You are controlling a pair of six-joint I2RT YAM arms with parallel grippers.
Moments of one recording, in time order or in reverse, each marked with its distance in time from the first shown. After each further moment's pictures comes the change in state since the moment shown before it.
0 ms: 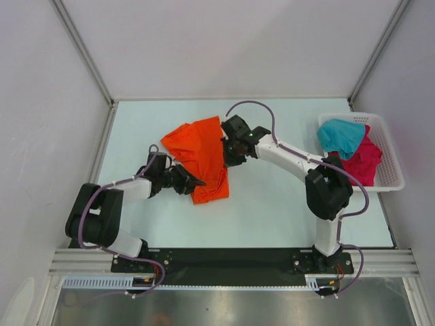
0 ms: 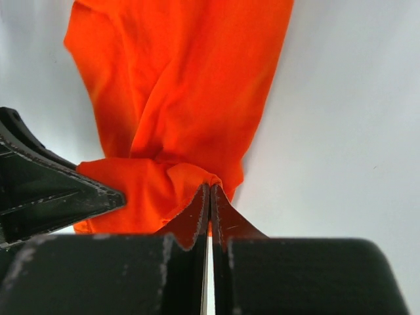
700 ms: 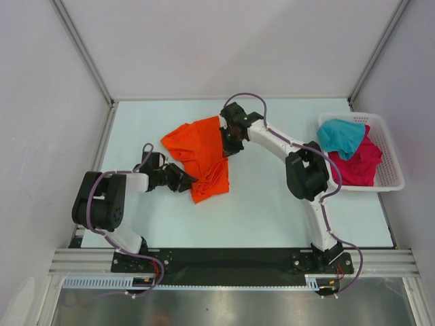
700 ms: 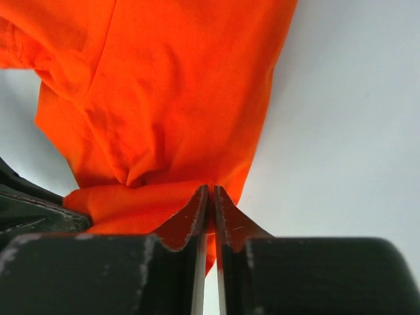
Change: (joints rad) left arm 0.129 0.142 0.039 0.018 0.028 0.059; right arm -0.125 0.325 0.359 -0.111 -0.120 -0.109
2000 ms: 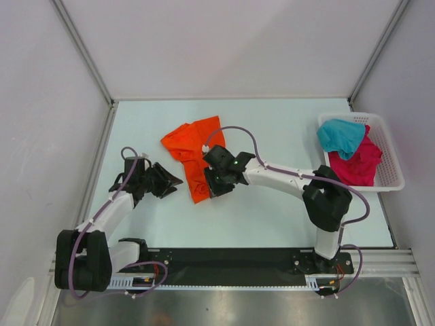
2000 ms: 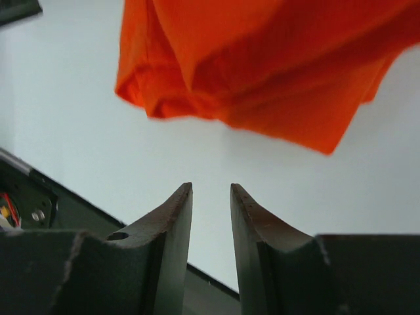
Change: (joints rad) left arm 0.058 -0.472 -0.084 -0.326 -0.292 0.247; right arm 0.347 -0.399 -0.538 0.138 0.090 0.137
